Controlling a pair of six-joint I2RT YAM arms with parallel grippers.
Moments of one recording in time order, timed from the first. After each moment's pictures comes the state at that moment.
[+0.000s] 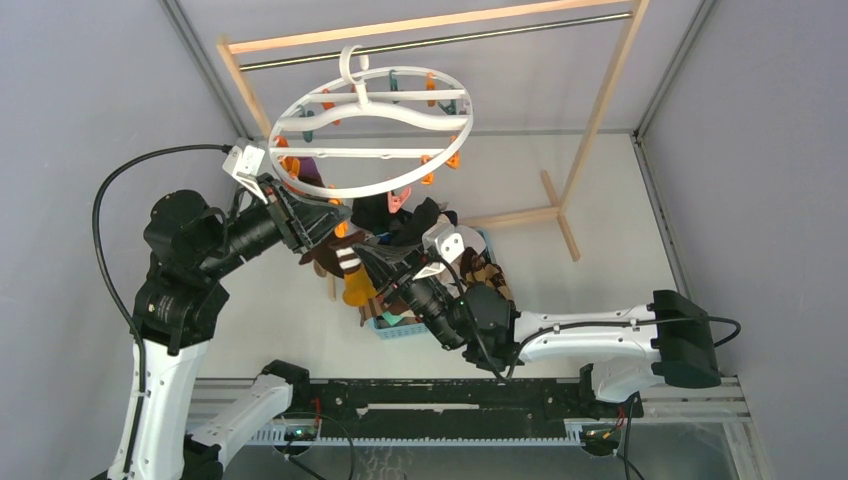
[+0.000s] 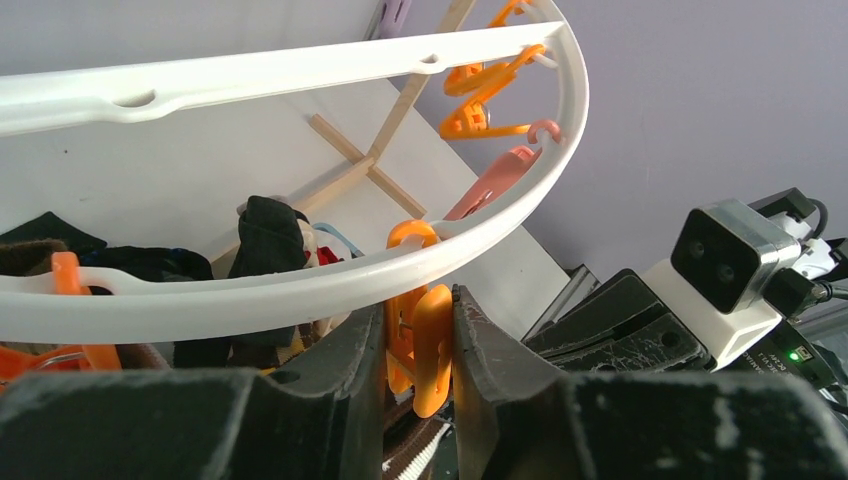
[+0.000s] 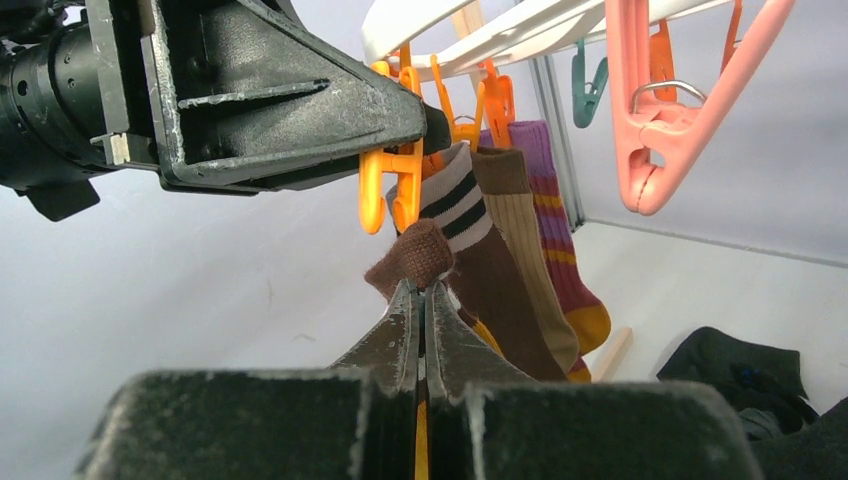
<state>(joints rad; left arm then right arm) -0.30 0.82 1.40 -0.64 0.54 -0.45 1.44 1.41 0.99 0.86 0.60 0.08</state>
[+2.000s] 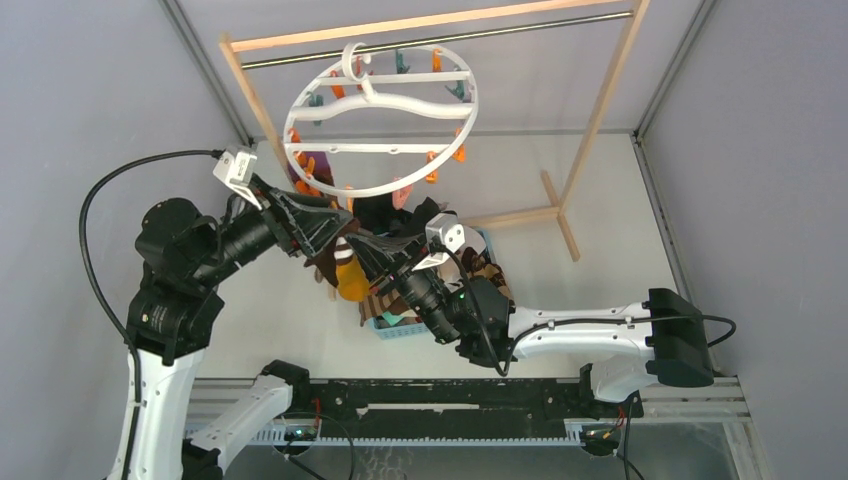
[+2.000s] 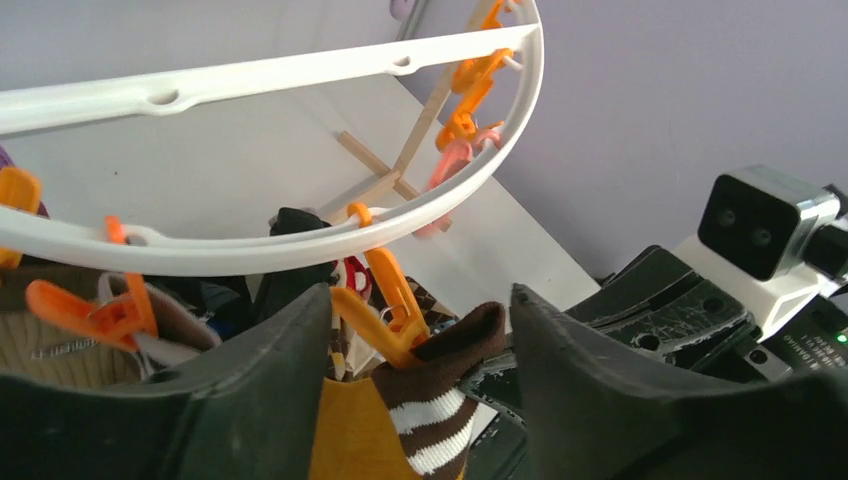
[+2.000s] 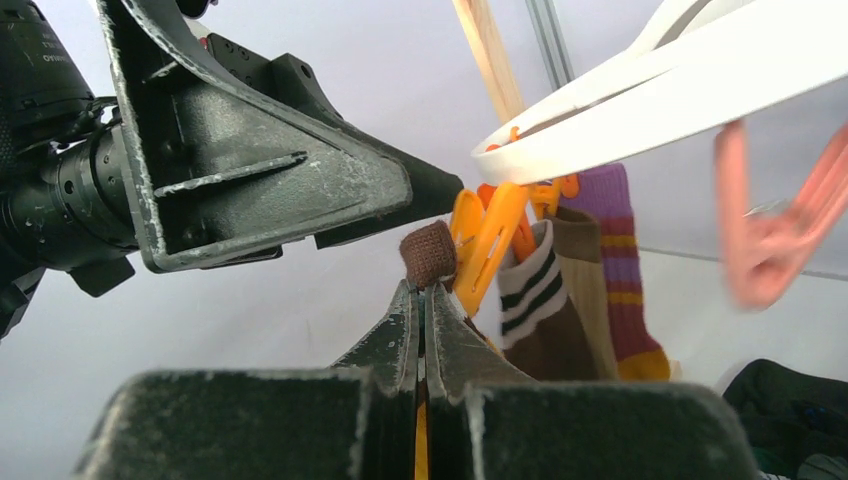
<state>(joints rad) -0.30 0.80 1.40 -0.64 0.51 -0.39 1.41 1.45 1.06 0.91 0.58 0.13</state>
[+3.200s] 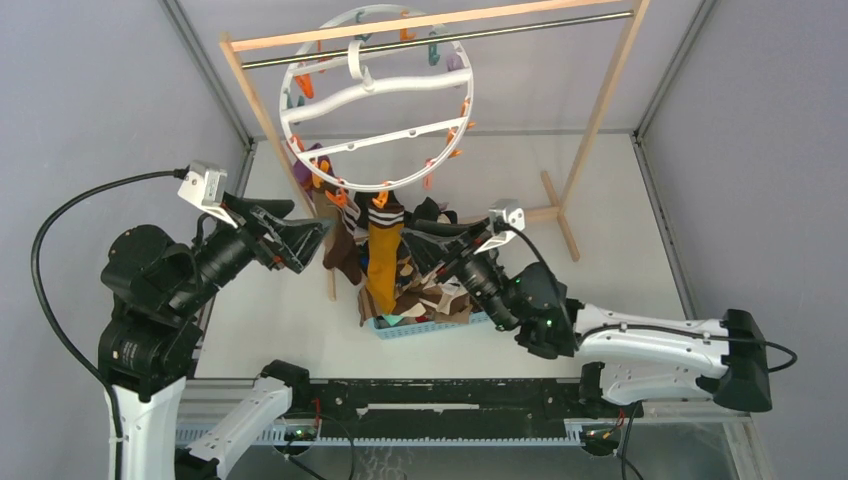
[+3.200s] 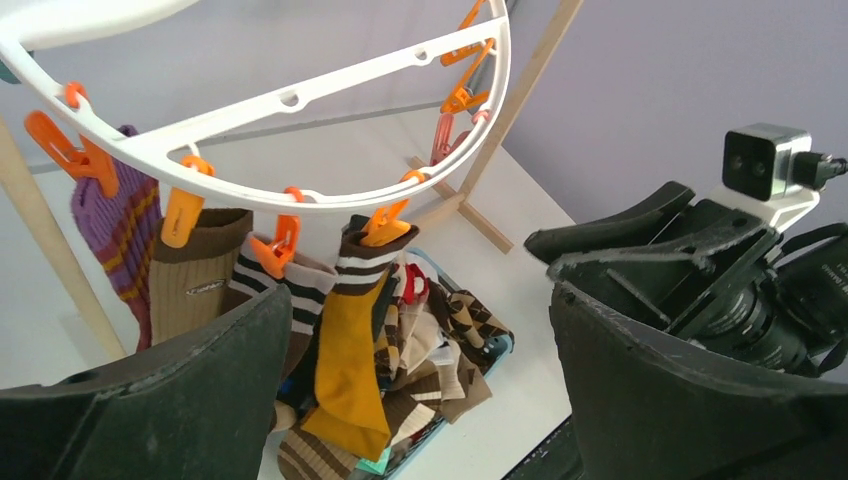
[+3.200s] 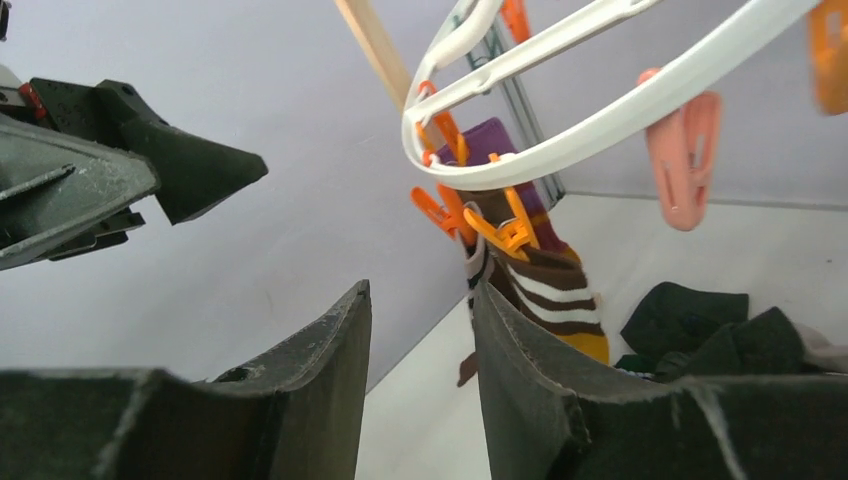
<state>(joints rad) -0.30 0.73 1.47 -0.75 0.35 -0.31 1.30 1.14 0.87 0.63 0.54 0.30</state>
